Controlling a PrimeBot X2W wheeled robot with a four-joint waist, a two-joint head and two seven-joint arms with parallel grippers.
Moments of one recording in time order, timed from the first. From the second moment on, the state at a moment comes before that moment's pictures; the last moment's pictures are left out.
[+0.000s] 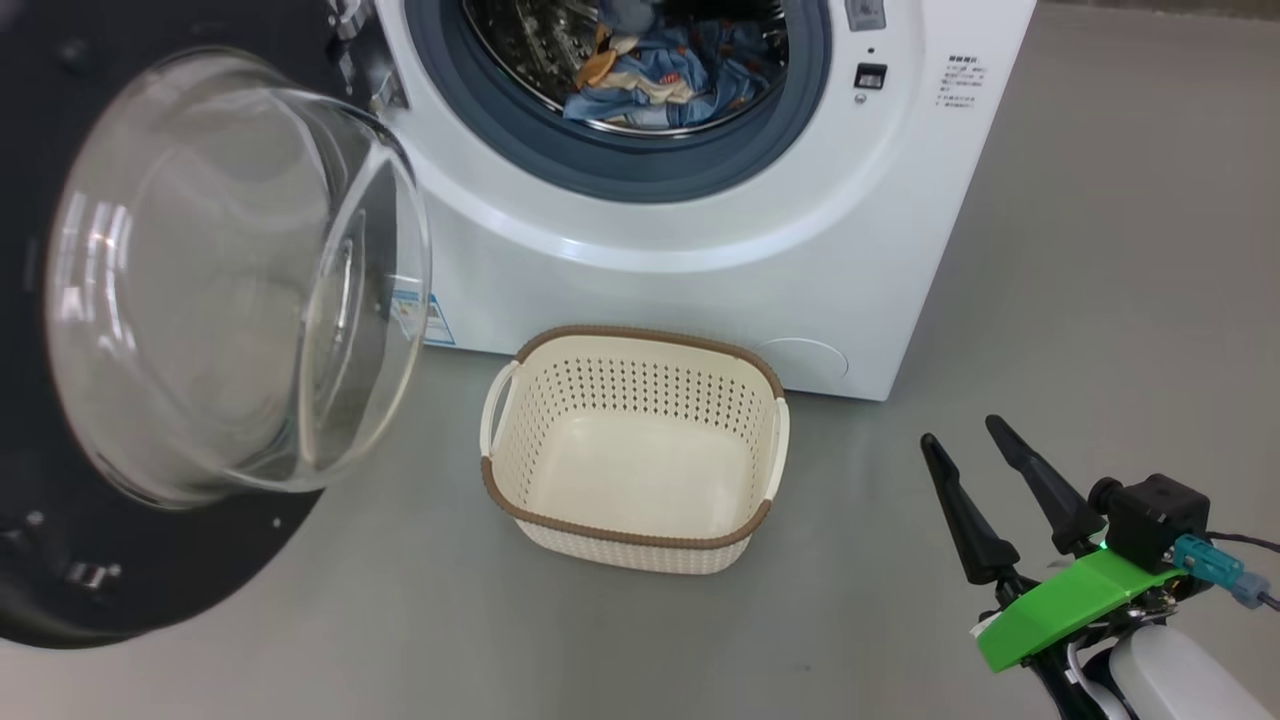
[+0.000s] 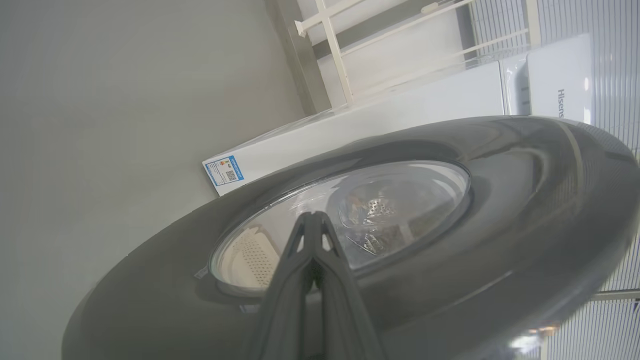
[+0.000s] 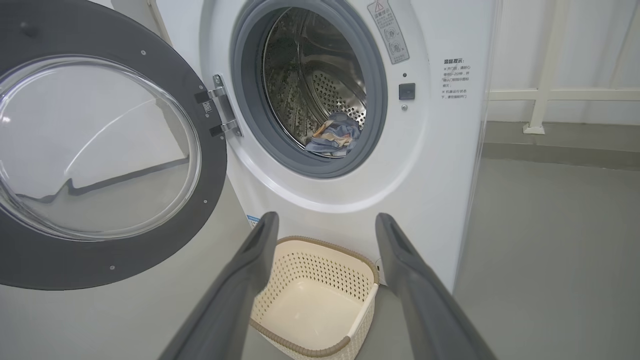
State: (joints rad) left arm -0.59 0.52 0.42 0.82 -1.38 -0.12 0.75; right arm -0.22 -0.31 0.35 0.30 0.55 0.13 -0.25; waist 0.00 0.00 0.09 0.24
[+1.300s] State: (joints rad) left arm -0.23 0.16 0.27 0.11 -1.44 0.14 0.90; right arm -0.14 -0.23 0.29 0.31 0.55 0.13 -0.25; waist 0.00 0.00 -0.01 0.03
